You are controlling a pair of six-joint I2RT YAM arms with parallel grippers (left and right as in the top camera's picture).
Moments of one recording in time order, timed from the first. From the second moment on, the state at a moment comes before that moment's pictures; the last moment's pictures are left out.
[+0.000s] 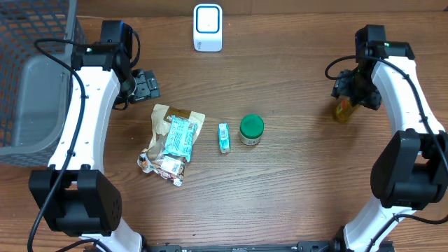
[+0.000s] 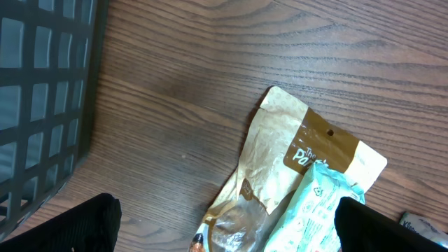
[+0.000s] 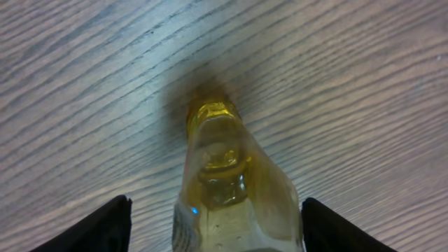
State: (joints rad) left arm -0.03 1.81 1.68 -1.22 -0.13 -0.36; right arm -0.09 1.95 1.66 -1.16 0.16 0.33
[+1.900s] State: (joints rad) left arm -0.03 1.81 1.68 -1.22 -0.13 -0.36; right arm 0.52 1.91 1.83 -1.23 -0.03 0.64
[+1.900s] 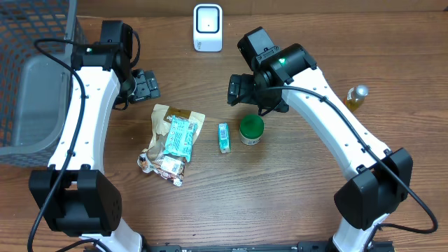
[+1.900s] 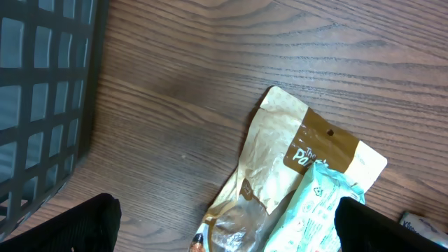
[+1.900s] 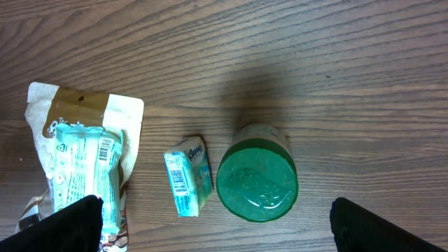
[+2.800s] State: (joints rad) left arm -0.03 1.81 1.68 -1.22 -0.13 -0.36; right arm 0.52 1.96 1.83 -1.24 -0.03 0.64
